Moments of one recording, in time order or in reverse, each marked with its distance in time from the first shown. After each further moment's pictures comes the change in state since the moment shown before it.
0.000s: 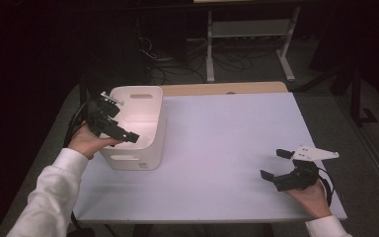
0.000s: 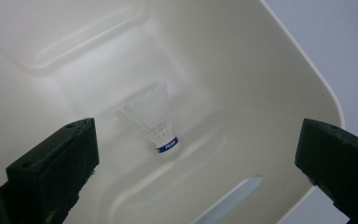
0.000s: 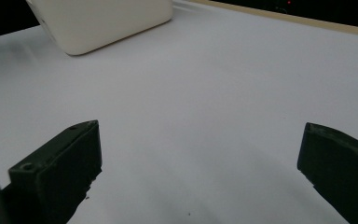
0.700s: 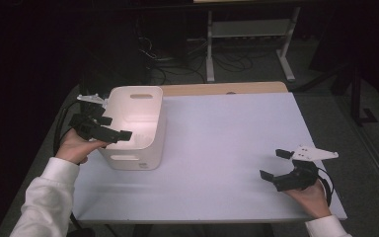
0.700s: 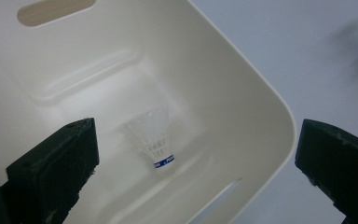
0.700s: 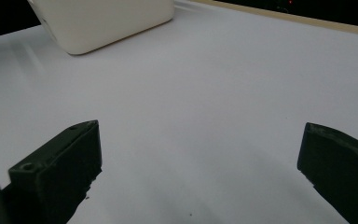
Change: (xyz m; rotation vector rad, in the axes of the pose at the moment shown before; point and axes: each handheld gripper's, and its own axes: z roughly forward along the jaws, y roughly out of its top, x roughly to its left) left arm -0.001 -0.022 -0.028 -0.227 -0.048 0.014; right arm 0.000 0.000 0.001 0.000 0.004 -0.004
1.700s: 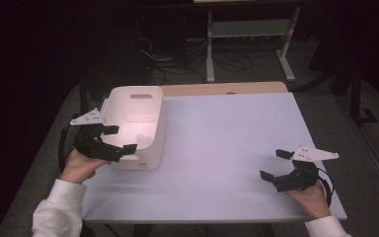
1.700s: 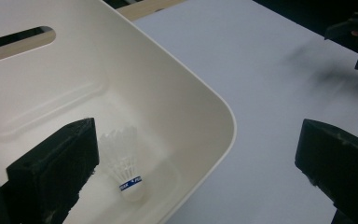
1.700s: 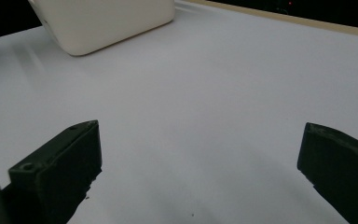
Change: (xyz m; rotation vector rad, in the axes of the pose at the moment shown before) left arm -0.028 -0.037 0.003 -0.199 -0.082 0.062; right arm 0.002 0.000 -0.001 -0.003 -0.001 -0.001
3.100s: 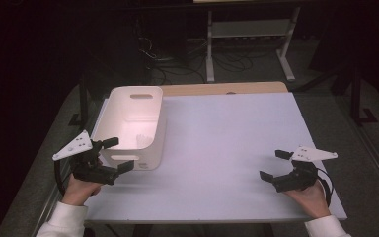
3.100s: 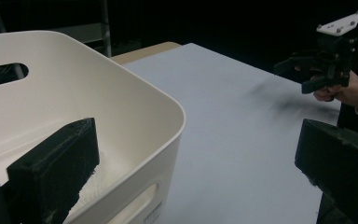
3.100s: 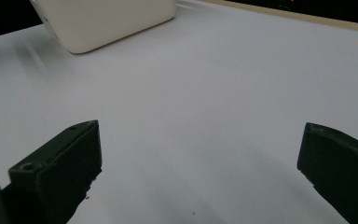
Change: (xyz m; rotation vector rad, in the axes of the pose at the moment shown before) left arm -0.016 -0.054 -0.011 -0.261 -0.084 0.053; right arm 0.000 -0.001 0.002 0.009 0.006 0.009
